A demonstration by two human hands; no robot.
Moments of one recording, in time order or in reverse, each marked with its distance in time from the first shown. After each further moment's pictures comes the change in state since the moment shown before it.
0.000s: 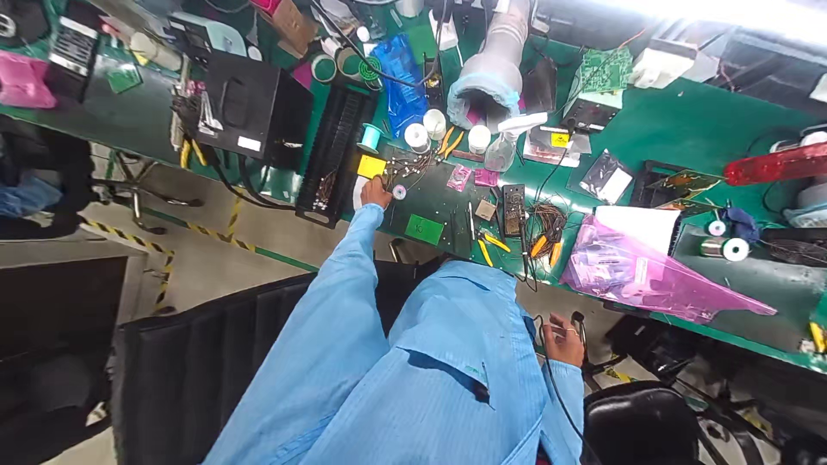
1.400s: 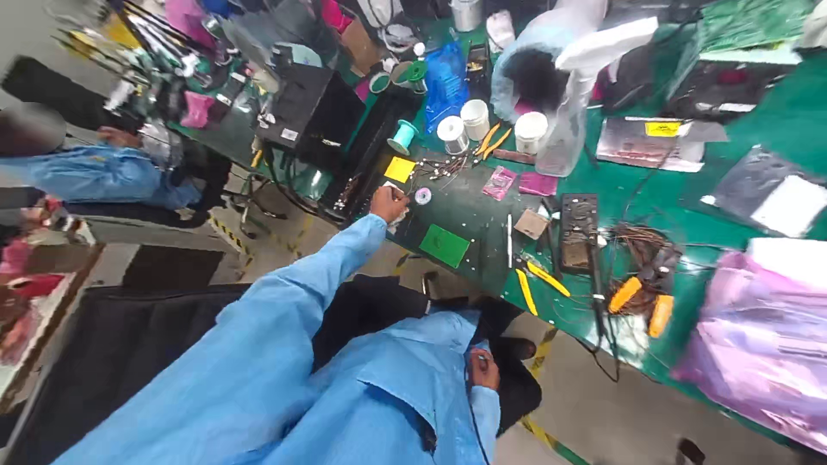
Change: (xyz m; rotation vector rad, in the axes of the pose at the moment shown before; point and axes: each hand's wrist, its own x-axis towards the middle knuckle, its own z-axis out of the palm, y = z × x) left_hand -0.008 -0.036 0.031 -0.091 0.212 0.066; right_hand -0.006 0.061 0.352 0.487 -0.524 0.279
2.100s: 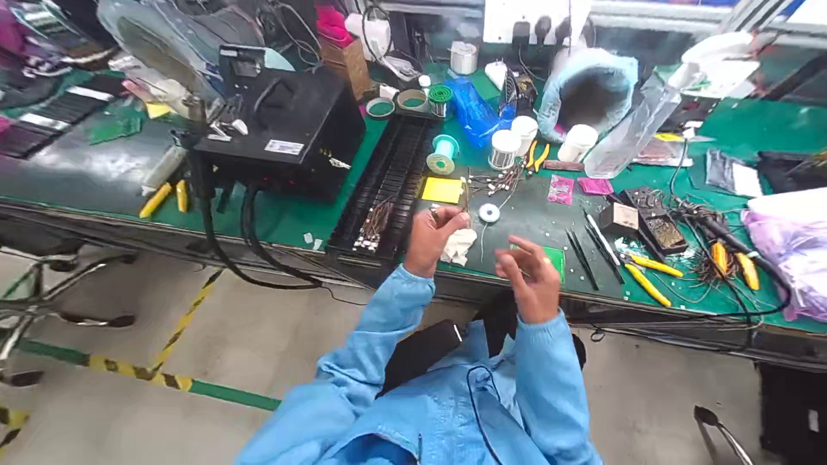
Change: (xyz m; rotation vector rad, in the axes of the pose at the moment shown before) left_hand 0.006 -0.105 -0.013 -1.191 -0.206 0.637; right_hand 0.034 -0.259 0.184 0.112 0.293 -1.246
